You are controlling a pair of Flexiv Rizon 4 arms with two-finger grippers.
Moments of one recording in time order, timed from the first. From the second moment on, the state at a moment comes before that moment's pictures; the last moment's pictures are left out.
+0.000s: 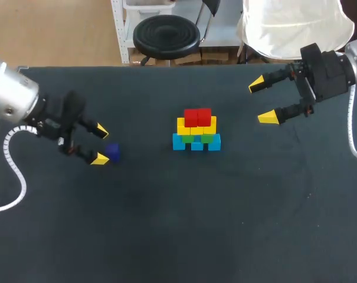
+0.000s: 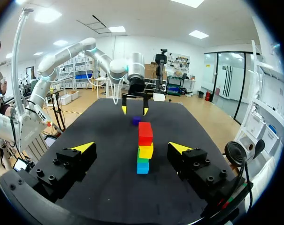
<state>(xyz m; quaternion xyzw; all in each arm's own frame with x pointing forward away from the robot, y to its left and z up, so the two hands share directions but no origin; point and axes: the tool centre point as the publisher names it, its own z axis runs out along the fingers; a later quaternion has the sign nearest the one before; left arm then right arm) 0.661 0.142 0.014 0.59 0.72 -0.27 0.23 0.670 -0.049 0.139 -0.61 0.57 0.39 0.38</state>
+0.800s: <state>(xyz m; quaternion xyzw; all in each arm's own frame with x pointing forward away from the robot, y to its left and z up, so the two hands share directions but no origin) 0.659 0.132 0.002 0.58 0.73 -0.28 0.22 0.670 -0.049 0.139 -0.61 0.57 0.39 0.38</state>
